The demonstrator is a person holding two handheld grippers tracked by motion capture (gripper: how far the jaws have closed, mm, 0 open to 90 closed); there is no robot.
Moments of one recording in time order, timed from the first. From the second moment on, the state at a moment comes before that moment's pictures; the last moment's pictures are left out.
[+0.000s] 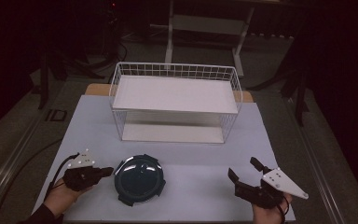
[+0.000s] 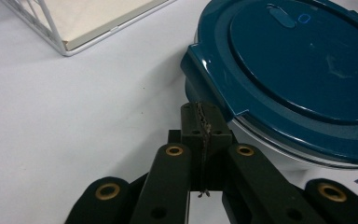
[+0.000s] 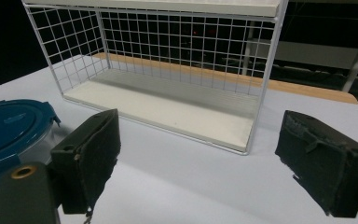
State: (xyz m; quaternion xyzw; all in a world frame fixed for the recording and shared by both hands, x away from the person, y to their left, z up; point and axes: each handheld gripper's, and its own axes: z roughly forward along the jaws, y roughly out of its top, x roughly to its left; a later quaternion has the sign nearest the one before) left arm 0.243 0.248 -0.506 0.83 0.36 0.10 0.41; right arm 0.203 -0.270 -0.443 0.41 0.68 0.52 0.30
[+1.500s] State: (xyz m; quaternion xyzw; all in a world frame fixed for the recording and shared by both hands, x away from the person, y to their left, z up) left arm 0.225 0.184 -0.503 0.85 0.30 0.07 0.43; right arm 0.203 -0.267 -0.444 0.41 0.69 0.52 0.30
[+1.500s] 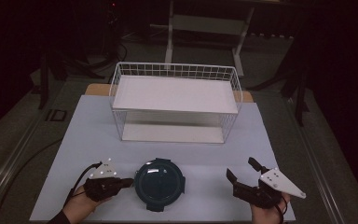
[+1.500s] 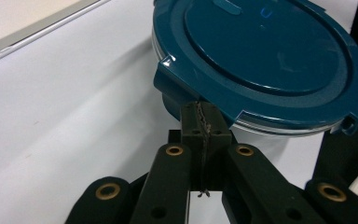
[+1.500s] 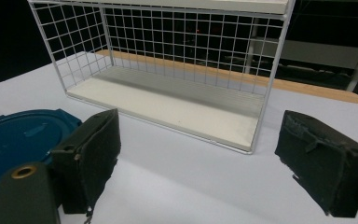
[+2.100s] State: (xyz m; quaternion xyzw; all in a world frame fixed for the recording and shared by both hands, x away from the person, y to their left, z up) left arm 0.236 0.131 -0.503 0.86 0.27 0.04 0.43; right arm 0.203 -0.268 -0.444 0.40 0.69 0.52 0.30
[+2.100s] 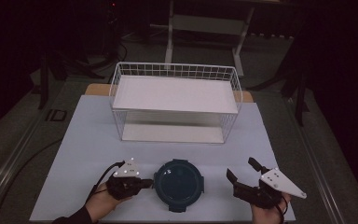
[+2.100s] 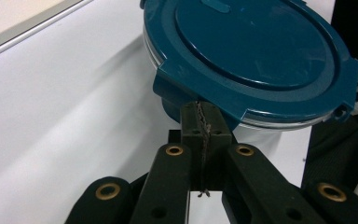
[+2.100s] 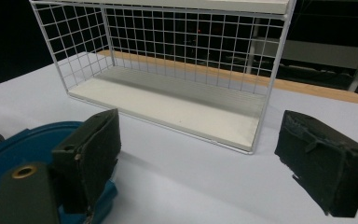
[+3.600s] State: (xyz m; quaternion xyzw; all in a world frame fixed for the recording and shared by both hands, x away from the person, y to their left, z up) left arm 0.247 0.081 -0.469 0.83 0.30 -0.01 0.48; right arm 0.199 -0.261 -0.441 0.38 0.71 0.52 0.30
